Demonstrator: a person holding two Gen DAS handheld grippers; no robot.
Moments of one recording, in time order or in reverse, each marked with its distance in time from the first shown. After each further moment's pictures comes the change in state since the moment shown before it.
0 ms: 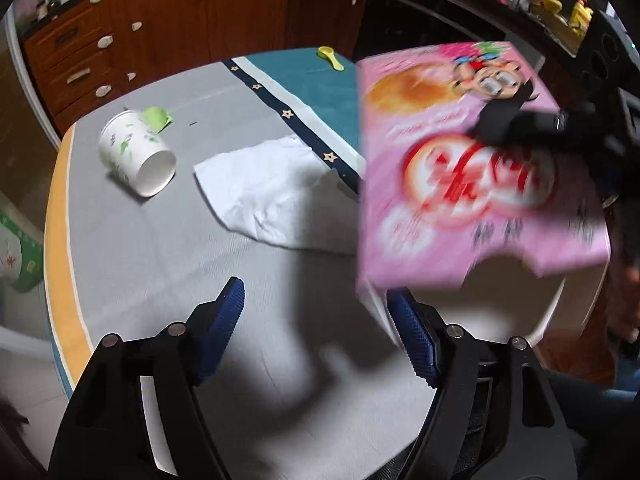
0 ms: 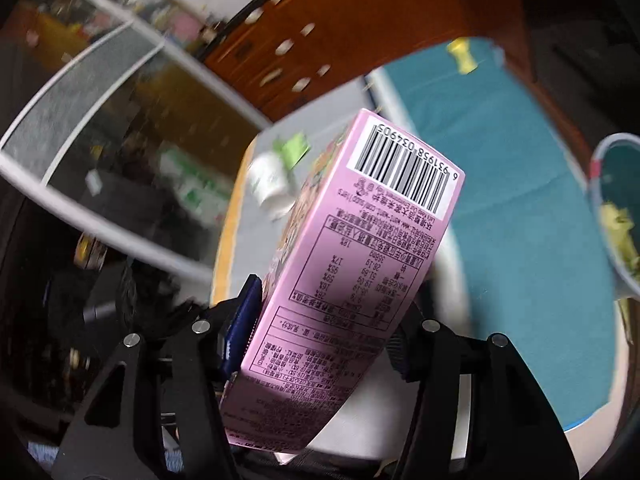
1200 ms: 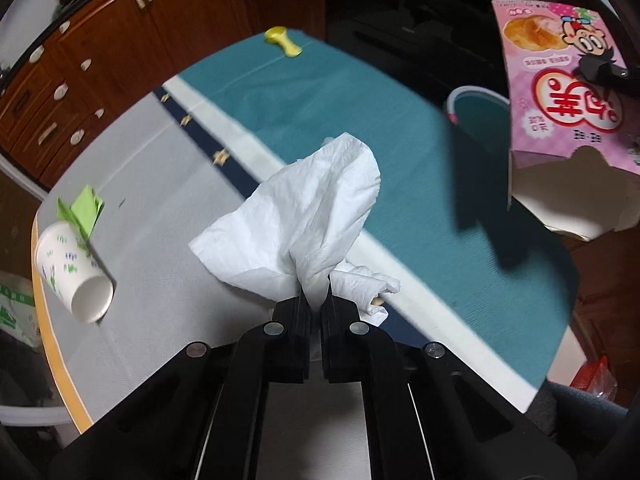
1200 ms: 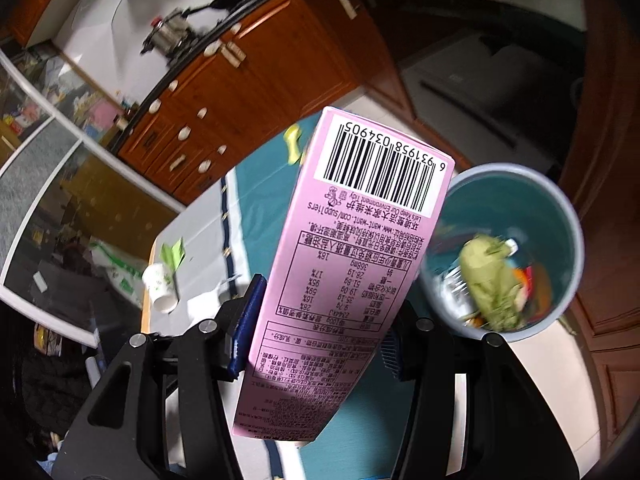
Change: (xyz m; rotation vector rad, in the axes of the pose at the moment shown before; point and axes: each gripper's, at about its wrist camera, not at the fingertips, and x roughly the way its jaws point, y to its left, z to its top) left arm 0.090 -0.066 0.095 0.213 0.117 0.110; right arm -0.105 -0.149 0.041 0.163 -0.210 -0.230
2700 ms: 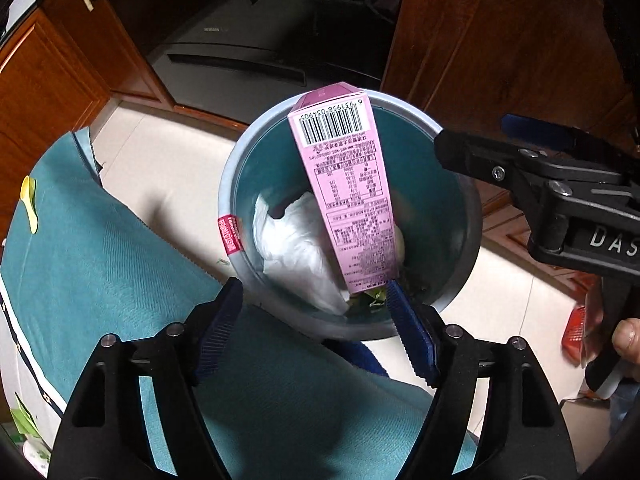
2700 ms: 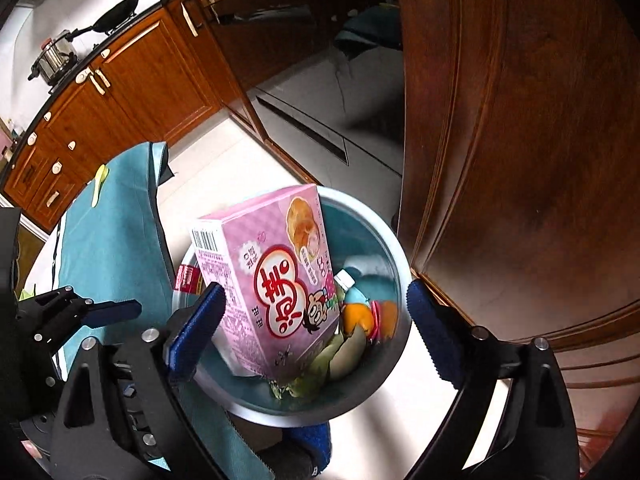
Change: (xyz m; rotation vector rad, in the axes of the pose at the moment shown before) left arm 0.111 -0.222 0.151 0.344 0.102 -0.169; right arm 0.024 -0.169 0.021 0.082 -0.068 -0.408
